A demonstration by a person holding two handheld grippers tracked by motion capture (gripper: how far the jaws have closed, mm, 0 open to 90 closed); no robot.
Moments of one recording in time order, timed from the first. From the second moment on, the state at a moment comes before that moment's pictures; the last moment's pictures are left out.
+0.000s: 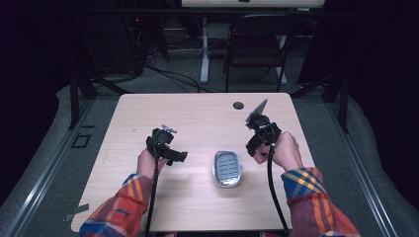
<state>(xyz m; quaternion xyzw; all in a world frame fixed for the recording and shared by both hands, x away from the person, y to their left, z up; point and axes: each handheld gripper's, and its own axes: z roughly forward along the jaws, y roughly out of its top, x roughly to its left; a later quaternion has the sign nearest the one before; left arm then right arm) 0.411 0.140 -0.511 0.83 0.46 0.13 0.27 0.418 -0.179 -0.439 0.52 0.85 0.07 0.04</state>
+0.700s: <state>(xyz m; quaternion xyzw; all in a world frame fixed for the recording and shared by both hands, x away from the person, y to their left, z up) 0.411 0.140 -0.511 0.84 0.46 0.13 0.27 0.424 -0.151 -0.444 0.49 0.87 0.06 0.04</state>
